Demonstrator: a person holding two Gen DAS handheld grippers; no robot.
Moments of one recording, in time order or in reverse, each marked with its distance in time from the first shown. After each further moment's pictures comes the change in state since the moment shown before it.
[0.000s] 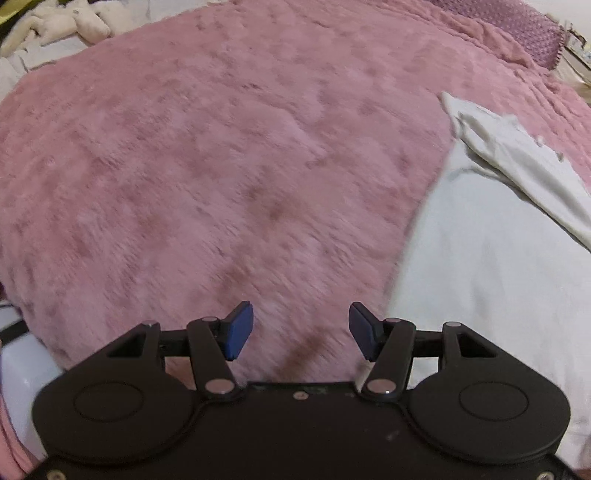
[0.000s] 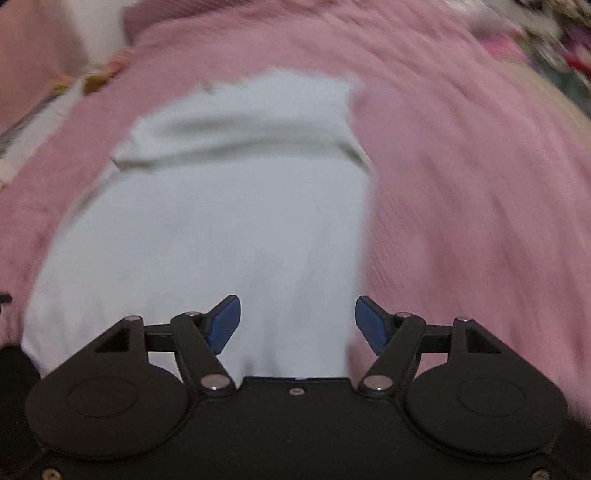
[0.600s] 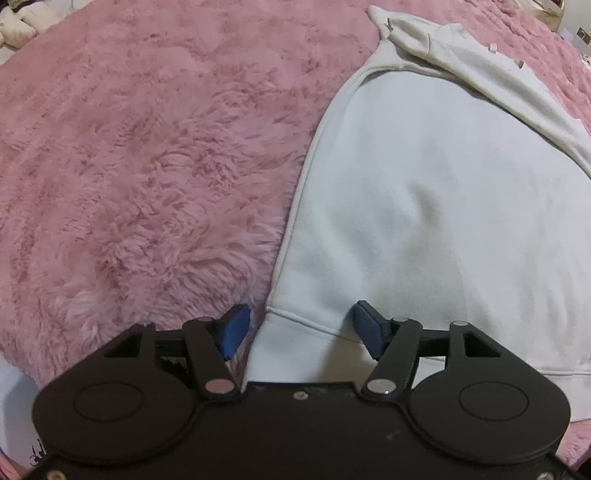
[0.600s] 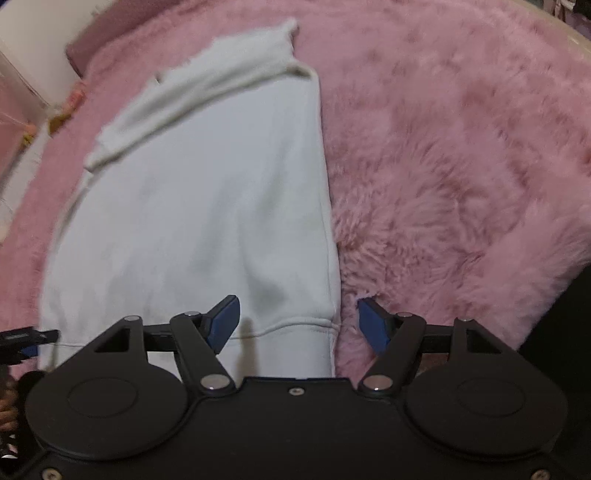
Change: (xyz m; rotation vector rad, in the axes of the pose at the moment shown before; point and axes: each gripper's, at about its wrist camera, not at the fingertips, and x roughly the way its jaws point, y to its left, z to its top) left arm 0.050 -0.063 -0.028 0.167 0.149 -0.072; right arm 0.032 -0.016 -0.038 0.244 0.066 0.030
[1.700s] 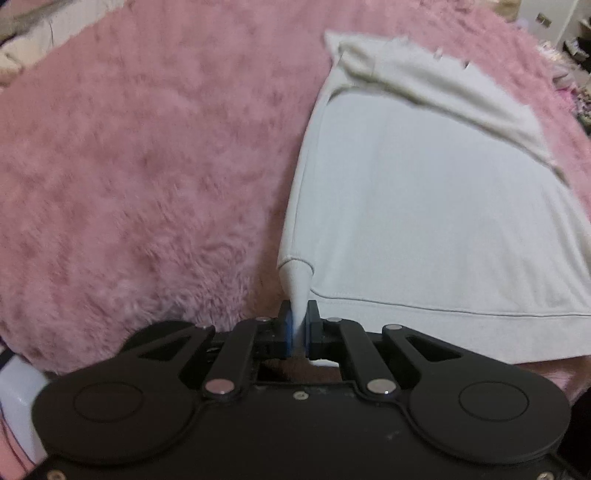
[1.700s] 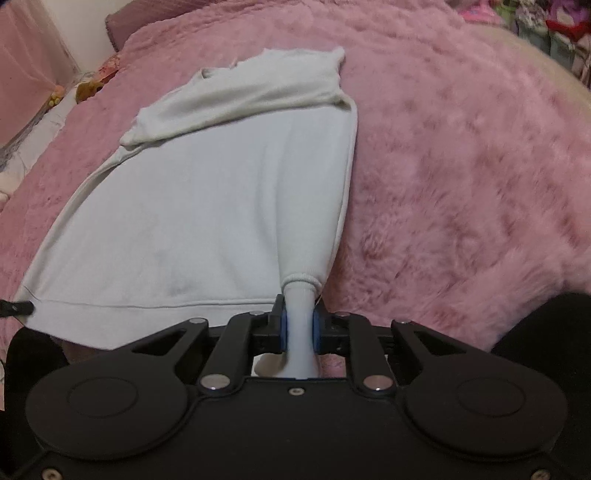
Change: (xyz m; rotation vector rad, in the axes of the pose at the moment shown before) left arm -0.091 -0.006 -0.029 0.105 -0.066 -0.044; right arm -0.057 0.032 -0.005 -0.182 -0.056 -0.005
